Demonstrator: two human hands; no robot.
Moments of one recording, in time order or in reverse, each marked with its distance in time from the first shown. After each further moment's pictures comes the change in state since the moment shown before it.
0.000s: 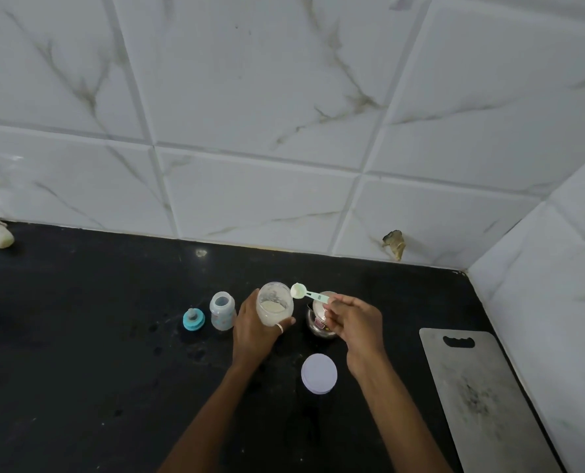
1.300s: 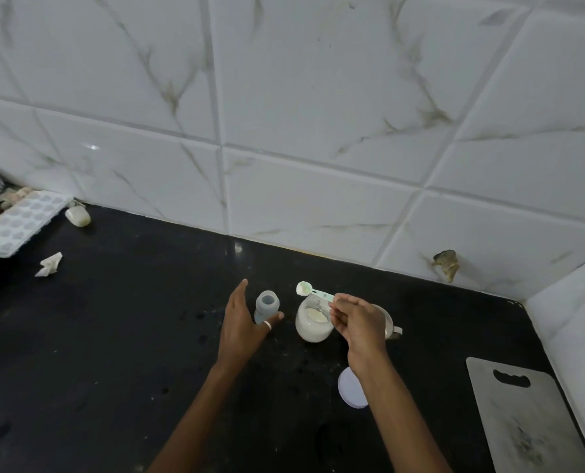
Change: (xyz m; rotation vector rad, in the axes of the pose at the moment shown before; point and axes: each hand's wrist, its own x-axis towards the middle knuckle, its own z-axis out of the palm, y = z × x) left_hand -0.011 -0.020 -0.102 -0.108 0.091 -0.110; right_hand -0.006 0.014 0.071 0.048 -0.109 0.058
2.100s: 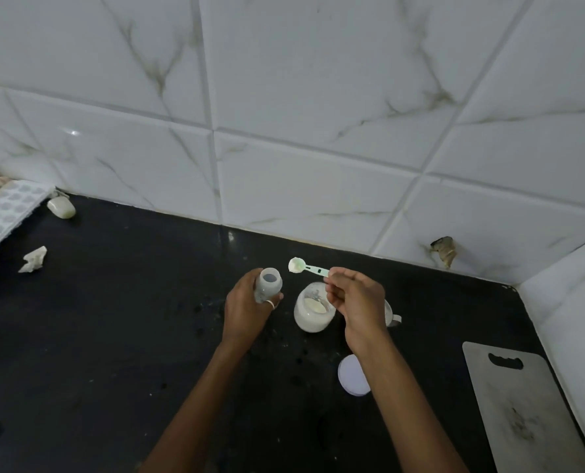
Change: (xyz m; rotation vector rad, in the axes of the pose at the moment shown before) left_hand 0.012 0.027 -0.002 0.010 0.055 0.145; right_hand -0.018 -0.024 0.020 -0.047 -0.034 -0.102
